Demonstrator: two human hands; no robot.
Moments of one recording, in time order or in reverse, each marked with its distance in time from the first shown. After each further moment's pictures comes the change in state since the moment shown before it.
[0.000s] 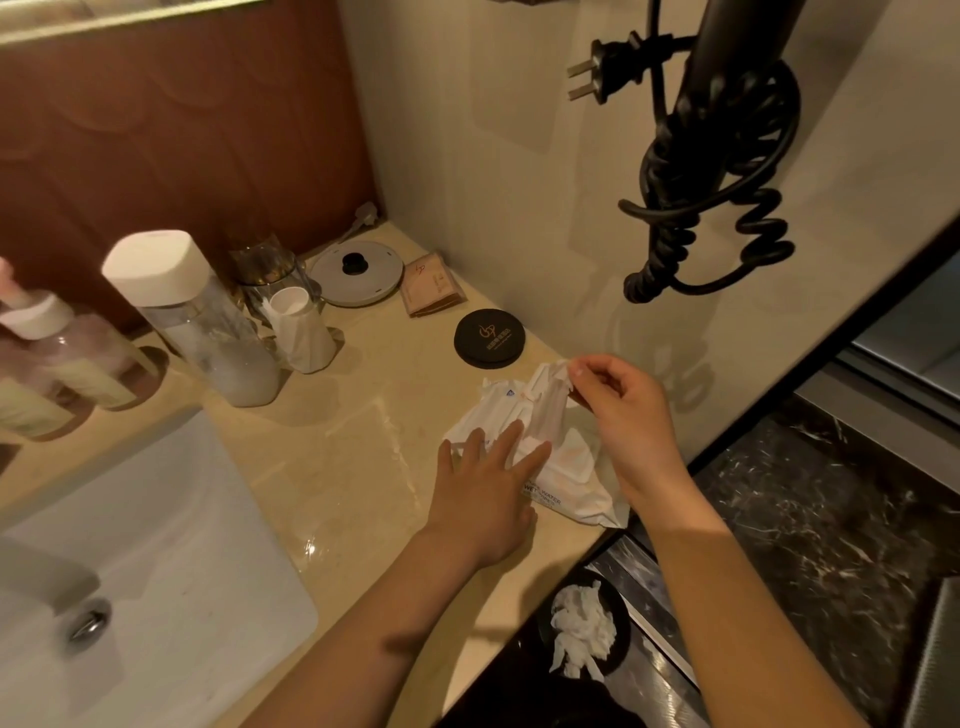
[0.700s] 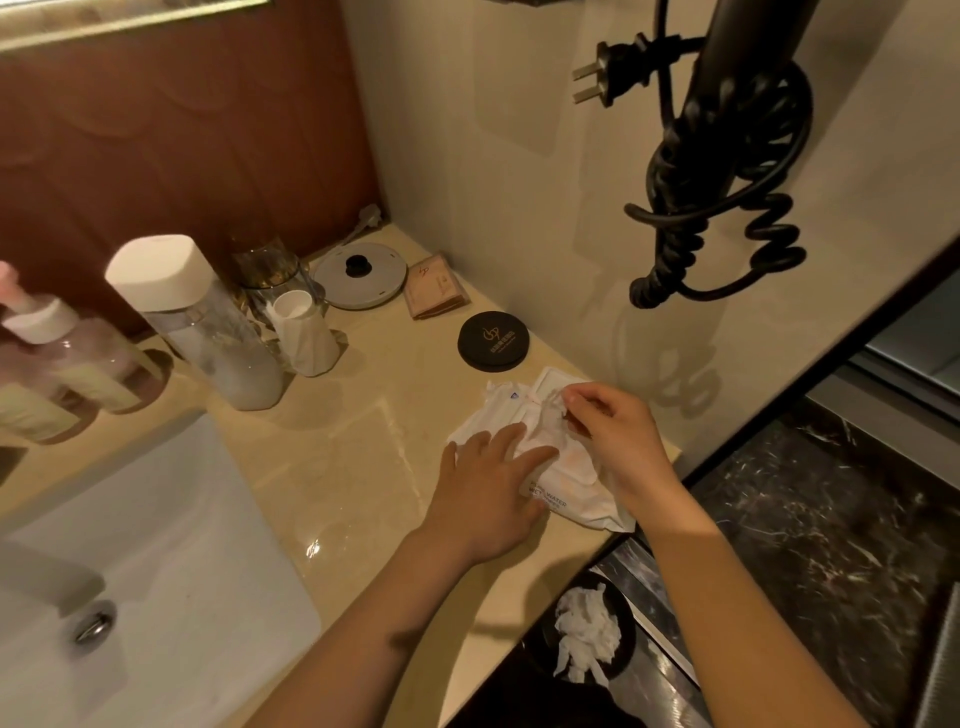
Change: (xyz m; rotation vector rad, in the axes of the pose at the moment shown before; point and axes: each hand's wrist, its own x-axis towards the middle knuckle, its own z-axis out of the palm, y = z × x) left_hand 0.005 -0.007 -0.002 -0.198 0.058 0.016; right_hand 0.013 0.031 -0.001 -0.019 -0.058 0.135
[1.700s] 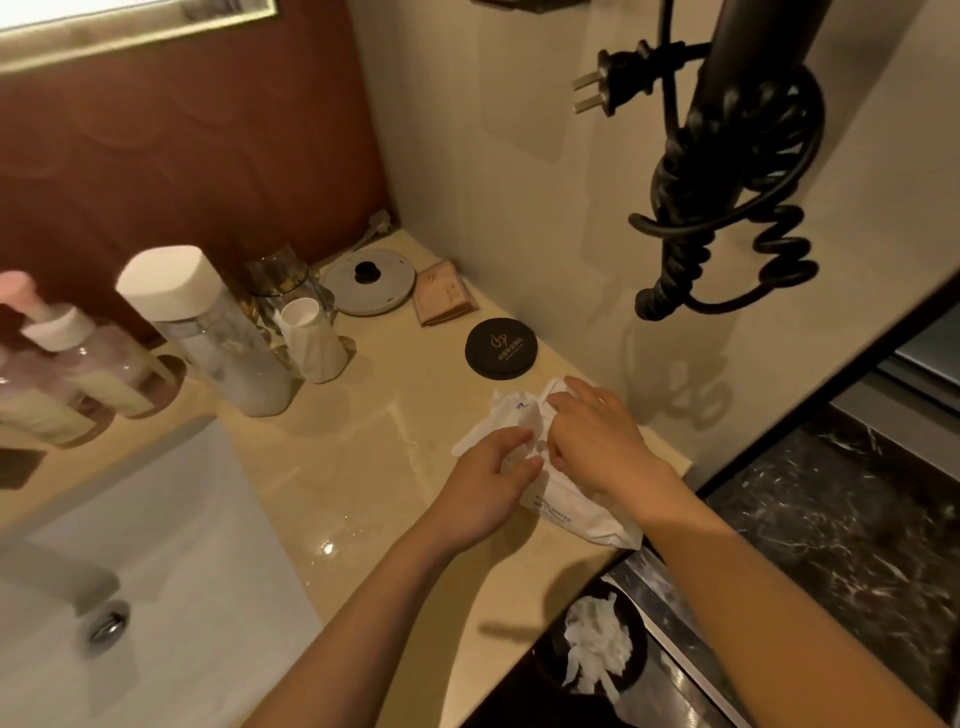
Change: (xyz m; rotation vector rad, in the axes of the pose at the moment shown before) left_hand 0.008 0.002 -0.015 -0.781 0.139 -0.131; right_hand 0.023 -0.006 0.009 -1.616 -0.429 -0.417
